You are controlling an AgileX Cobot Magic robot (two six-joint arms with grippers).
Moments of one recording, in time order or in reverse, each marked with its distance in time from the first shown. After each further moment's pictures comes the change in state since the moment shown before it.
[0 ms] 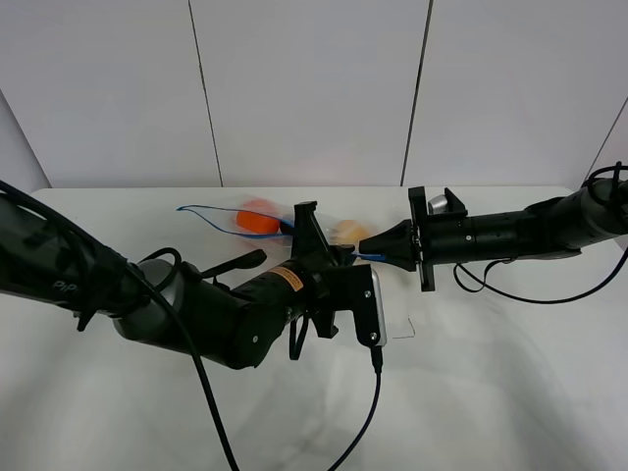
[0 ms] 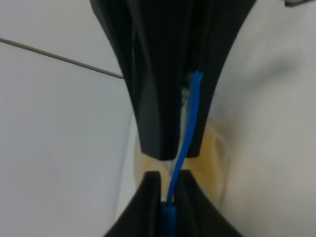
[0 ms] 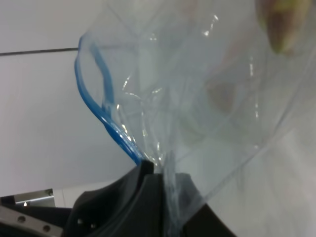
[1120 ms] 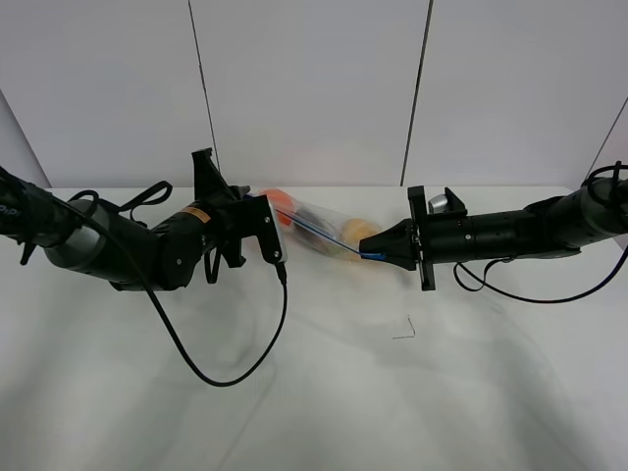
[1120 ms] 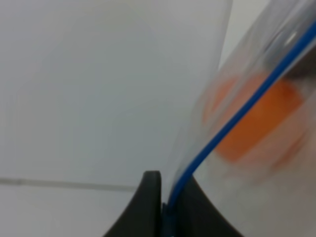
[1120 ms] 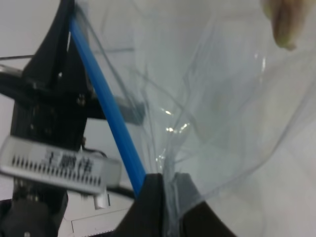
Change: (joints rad) left arm 0.376 -0.028 0.001 0.055 -0.029 0.102; right arm 0.000 0.000 -0.004 -0.002 -0.010 0.005
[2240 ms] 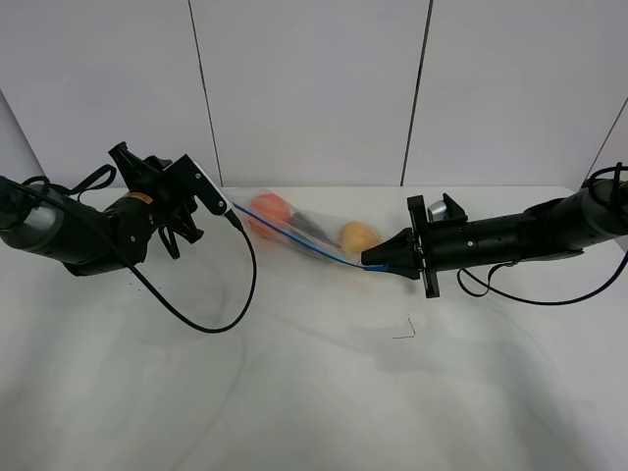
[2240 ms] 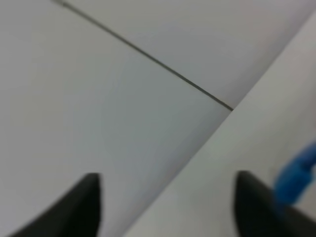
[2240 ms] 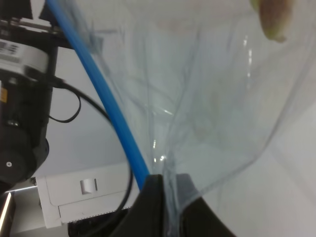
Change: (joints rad) left arm 0.192 -0.001 0.000 -0.030 -0.031 -0.351; right arm 0.001 0.000 0.004 -0.056 0.003 0.001
